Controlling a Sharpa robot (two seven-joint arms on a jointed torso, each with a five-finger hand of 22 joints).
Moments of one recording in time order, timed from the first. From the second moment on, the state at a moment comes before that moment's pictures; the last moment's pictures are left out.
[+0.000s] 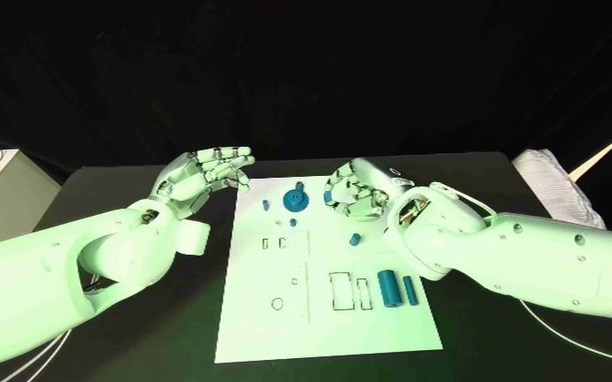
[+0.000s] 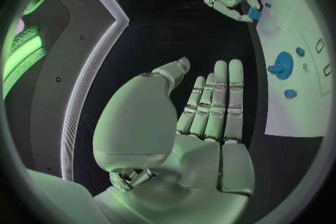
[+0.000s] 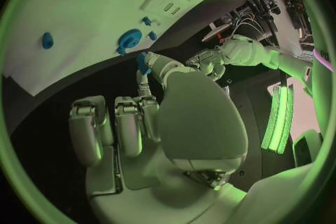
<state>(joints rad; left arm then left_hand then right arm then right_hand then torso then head) 1.21 -0.97 -0.01 1.64 0.02 -0.26 0.48 1.38 -0.16 0.46 0.07 0.10 0.82 0.21 0.21 0.17 0.98 0.18 0.08 0.07 0.94 0.11 0.71 0.54 0.17 0.80 0.20 0.98 0.44 1.30 -0.78 -0.13 1.66 -1.35 -0.58 -0.29 1.42 -0.18 0.45 0.15 0.21 1.03 0.12 0.20 0.45 1.47 0.05 1.47 1.31 1.46 -0.02 1.57 1.31 0.01 1.47 0.09 1.57 1.31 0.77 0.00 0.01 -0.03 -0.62</state>
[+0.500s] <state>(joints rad) 1.21 -0.97 -0.01 1.65 0.02 -0.27 0.46 1.38 -0.16 0.46 0.07 0.10 0.82 0.21 0.21 0.17 0.98 0.18 0.08 0.07 0.94 0.11 0.71 0.54 0.17 0.80 0.20 0.99 0.44 1.24 -0.66 -0.15 1.67 -1.50 -0.60 -0.44 1.41 -0.18 0.45 0.15 0.21 1.02 0.12 0.20 0.45 1.47 0.05 1.47 1.31 1.46 -0.02 1.57 1.31 0.01 1.47 0.09 1.57 1.31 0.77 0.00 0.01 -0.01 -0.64</state>
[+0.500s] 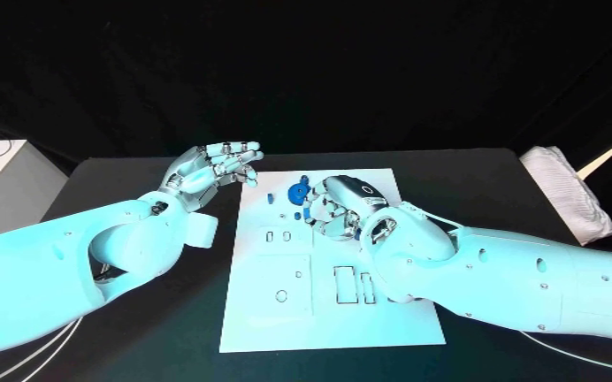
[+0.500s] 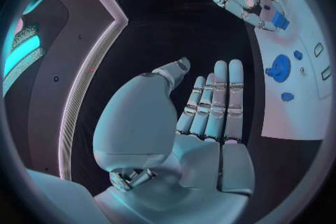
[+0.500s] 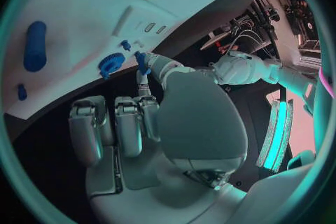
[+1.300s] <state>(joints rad) 1.21 -0.97 -0.01 1.65 0.02 -0.27 0.44 1.39 -0.16 0.47 0.07 0.10 0.82 0.21 0.21 0.17 0.98 0.18 0.08 0.07 0.94 0.11 0.72 0.54 0.17 0.79 0.20 0.99 0.45 1.20 -0.58 -0.16 1.61 -1.58 -0.56 -0.50 1.40 -0.19 0.46 0.15 0.21 1.02 0.12 0.21 0.45 1.47 0.05 1.47 1.31 1.46 -0.02 1.57 1.31 0.01 1.47 0.08 1.57 1.31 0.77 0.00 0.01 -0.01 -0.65</state>
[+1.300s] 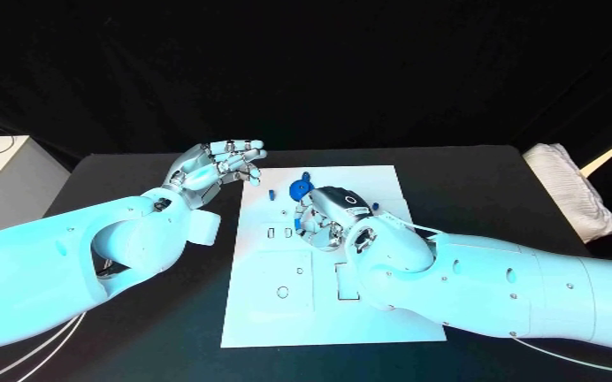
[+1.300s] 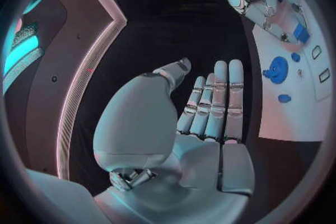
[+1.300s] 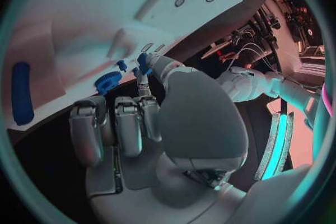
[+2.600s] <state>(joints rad) 1.21 -0.98 -0.01 1.65 0.01 -0.27 0.44 1.39 -0.16 0.48 0.06 0.10 0.82 0.21 0.21 0.17 0.98 0.18 0.08 0.07 0.94 0.11 0.72 0.54 0.17 0.79 0.20 0.99 0.45 1.17 -0.55 -0.16 1.58 -1.61 -0.55 -0.49 1.35 -0.21 0.46 0.15 0.21 1.01 0.13 0.21 0.45 1.47 0.05 1.45 1.31 1.46 -0.02 1.57 1.31 0.01 1.47 0.08 1.57 1.31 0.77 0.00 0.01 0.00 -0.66</state>
